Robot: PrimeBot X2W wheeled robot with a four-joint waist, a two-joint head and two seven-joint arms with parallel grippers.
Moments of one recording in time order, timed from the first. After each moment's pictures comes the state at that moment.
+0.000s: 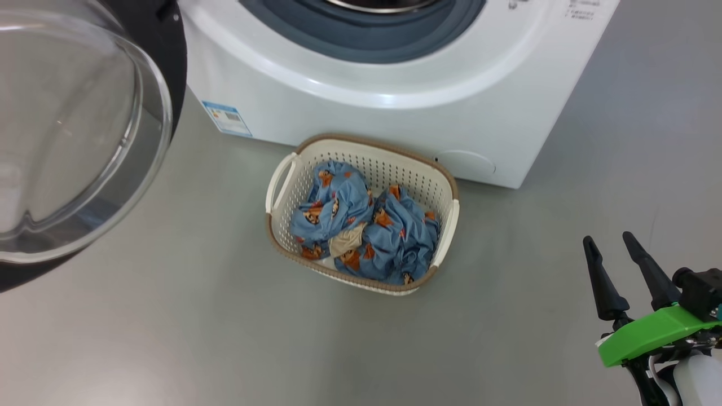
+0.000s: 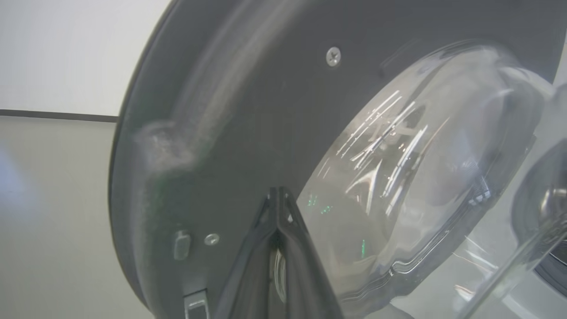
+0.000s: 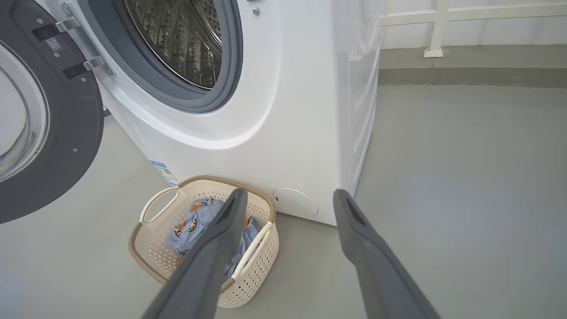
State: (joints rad) left arm -0.56 0.37 0.46 0.73 -0.40 -0.13 -0.26; right arm -0.20 -0.28 0.03 0.32 0.40 0.13 -0.25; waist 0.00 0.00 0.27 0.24
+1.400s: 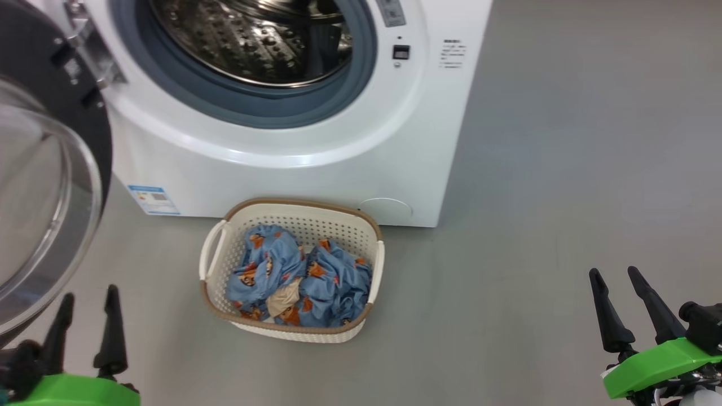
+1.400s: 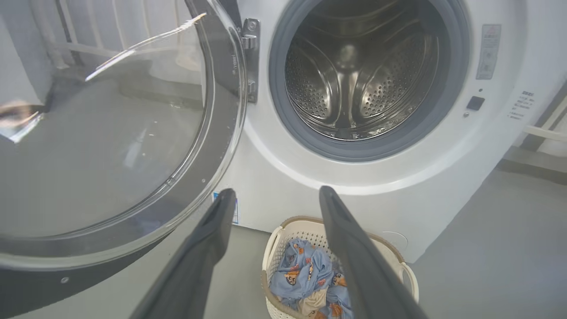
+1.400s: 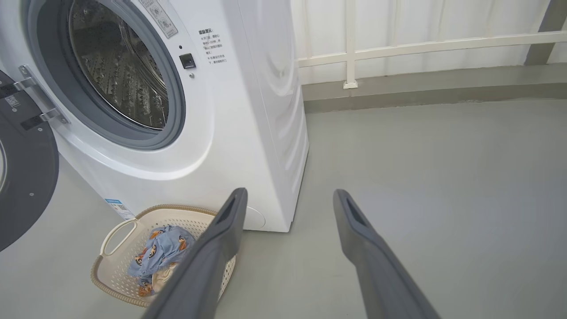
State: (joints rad) left arm -0.08 0.23 0.04 0.25 -0.46 -0.13 -0.26; right arm -0.10 -0.26 0.00 0.30 0.43 0.13 -0.25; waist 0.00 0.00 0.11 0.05
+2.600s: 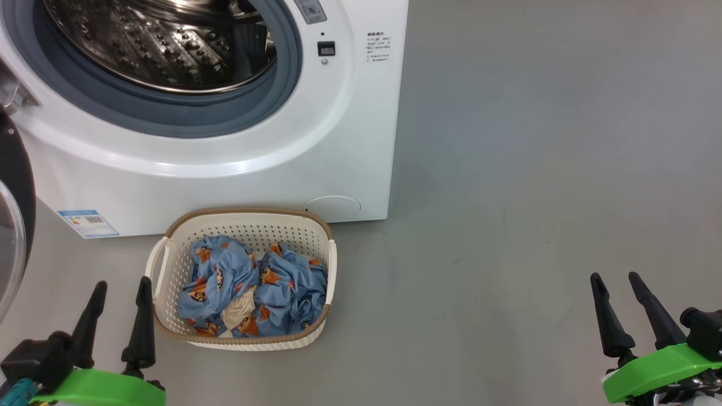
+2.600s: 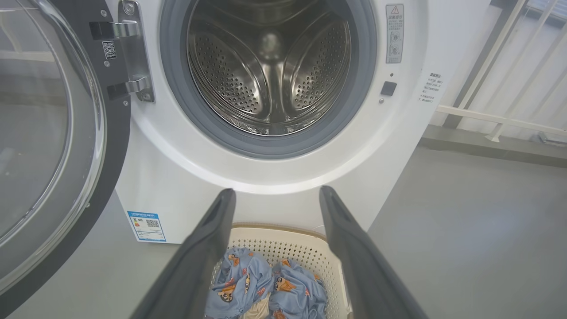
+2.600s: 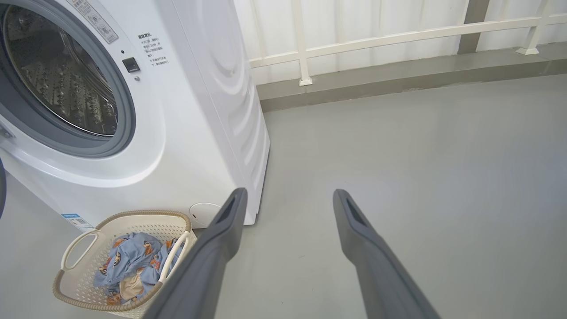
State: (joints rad) left arm -0.08 0.22 -0.05 0.18 -0.45 -0.13 -0.26; right arm -0.08 -0.24 -0.02 0.29 0.43 0.13 -0.25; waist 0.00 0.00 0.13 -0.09
